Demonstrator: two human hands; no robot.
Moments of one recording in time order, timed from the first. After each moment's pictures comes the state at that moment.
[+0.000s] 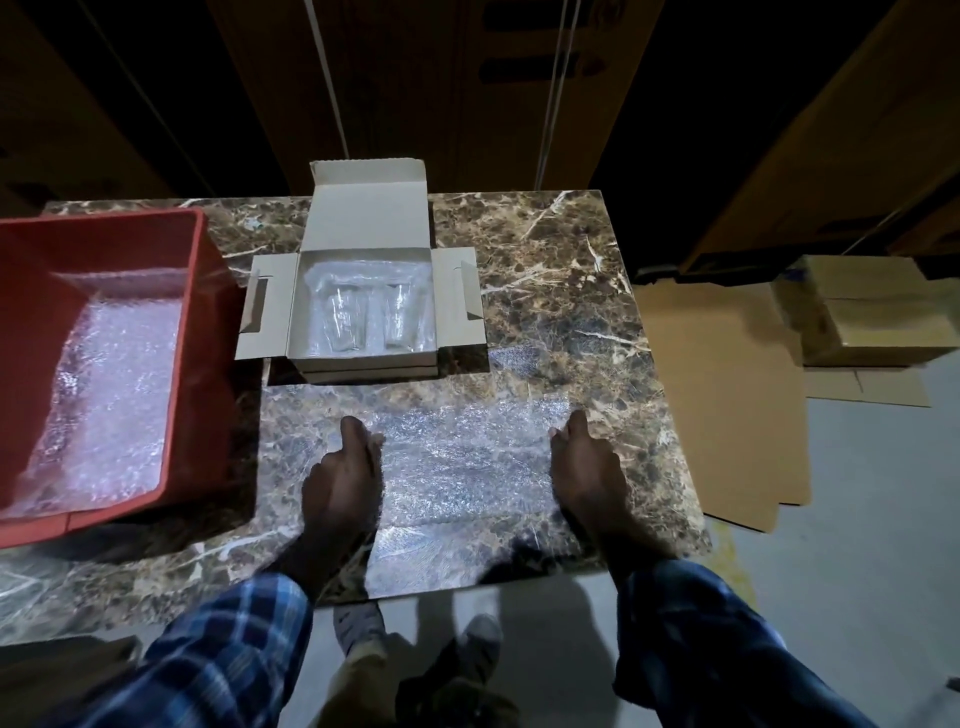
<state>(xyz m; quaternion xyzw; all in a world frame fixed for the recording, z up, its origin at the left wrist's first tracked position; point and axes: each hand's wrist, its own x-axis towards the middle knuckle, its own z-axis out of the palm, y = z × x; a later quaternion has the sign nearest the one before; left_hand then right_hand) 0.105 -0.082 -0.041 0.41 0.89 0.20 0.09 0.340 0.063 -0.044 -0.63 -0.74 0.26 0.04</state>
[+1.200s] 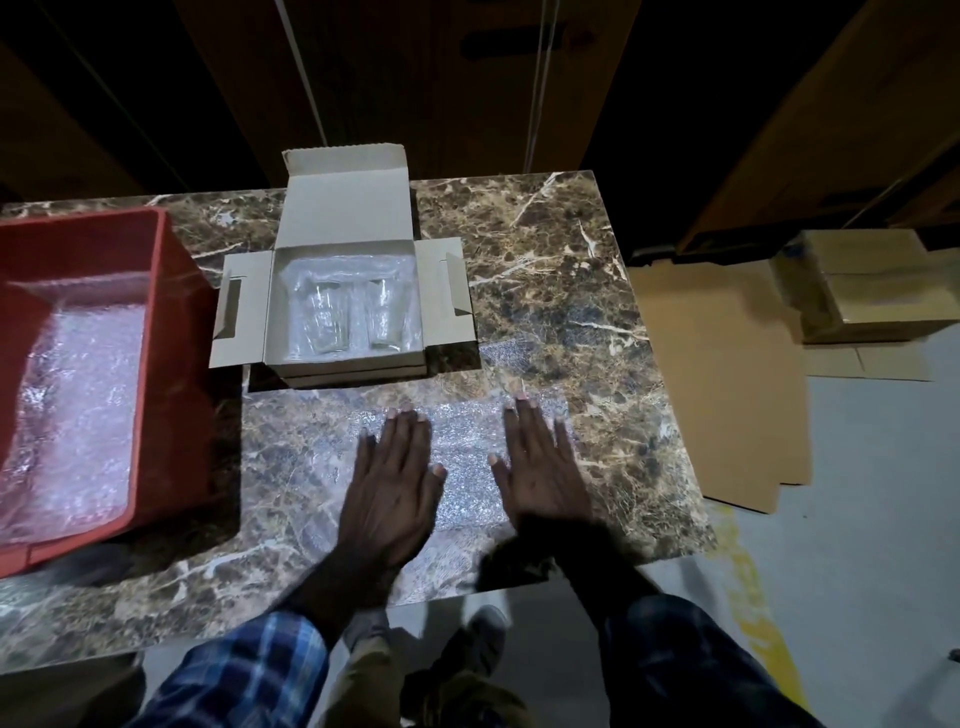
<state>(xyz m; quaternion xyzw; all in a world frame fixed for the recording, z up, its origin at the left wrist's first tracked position) 0.137 -0.073 -0.068 0.60 0.78 0.09 0.12 0.321 0.035 -0.072 -0.44 -0.89 0.14 0.01</state>
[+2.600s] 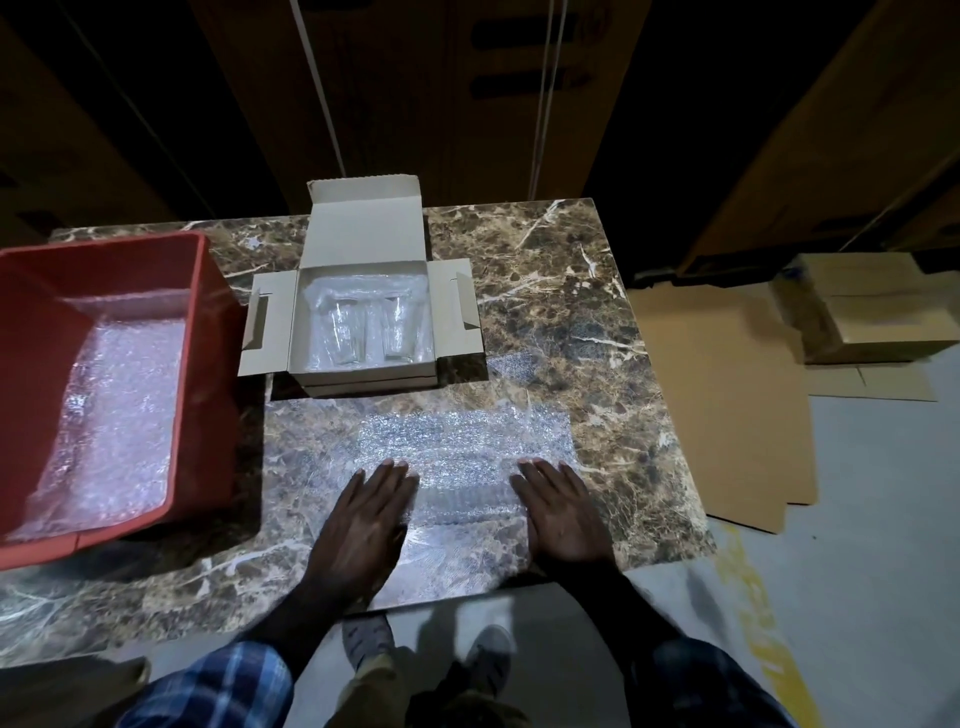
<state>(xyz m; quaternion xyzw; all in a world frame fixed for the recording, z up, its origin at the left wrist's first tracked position) 0.098 -0.124 -0.077 0.70 0.70 0.07 0.08 0.358 0.012 -0.084 -0.33 -0.92 0.08 0.17</state>
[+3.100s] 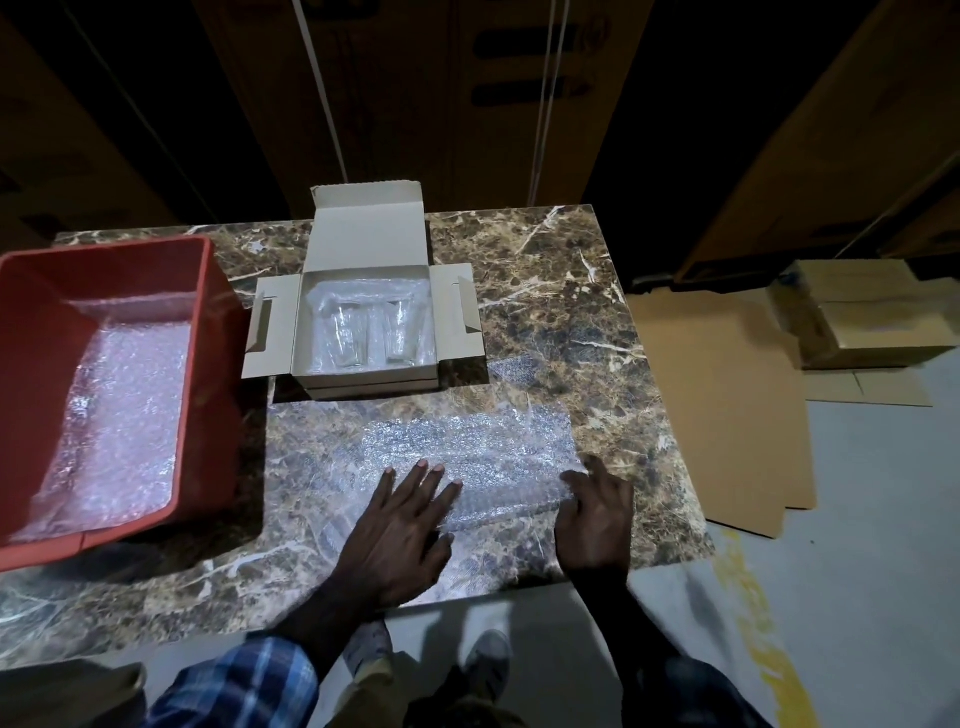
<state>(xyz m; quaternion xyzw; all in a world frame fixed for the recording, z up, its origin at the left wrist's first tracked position) 0.131 -0.109 -0.062 0.72 0.69 0.00 0.12 0.366 0.005 -0.067 -0.58 -0.76 0.14 0.26</state>
